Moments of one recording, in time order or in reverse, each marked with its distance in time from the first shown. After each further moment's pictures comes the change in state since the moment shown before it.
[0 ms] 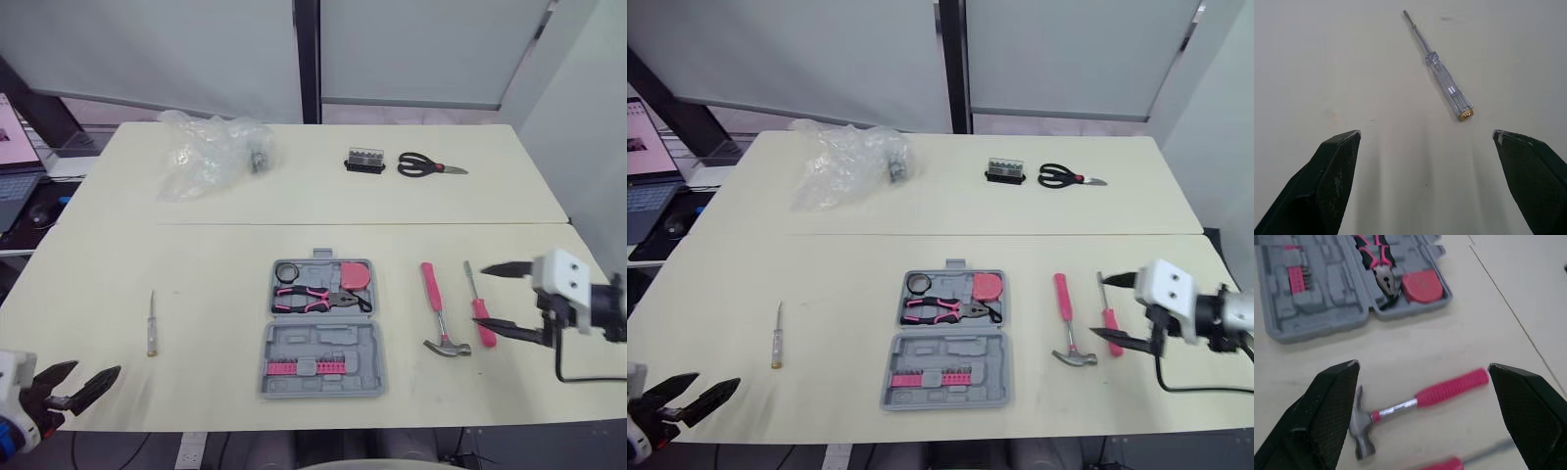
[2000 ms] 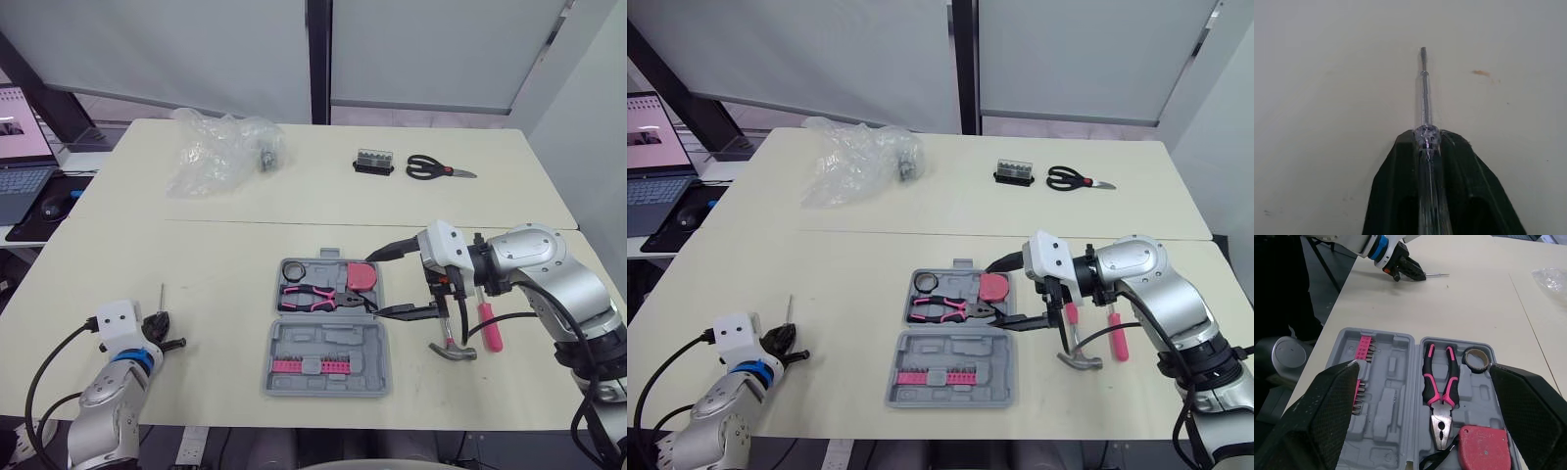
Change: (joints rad) left arm -0.424 -0.315 -0.290 0.004 0.209 0.019 0.654; right arm -0.378 0.249 0.381 0.091 -0.026 0.025 0.069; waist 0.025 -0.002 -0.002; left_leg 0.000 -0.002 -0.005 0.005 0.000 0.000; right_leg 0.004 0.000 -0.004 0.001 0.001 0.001
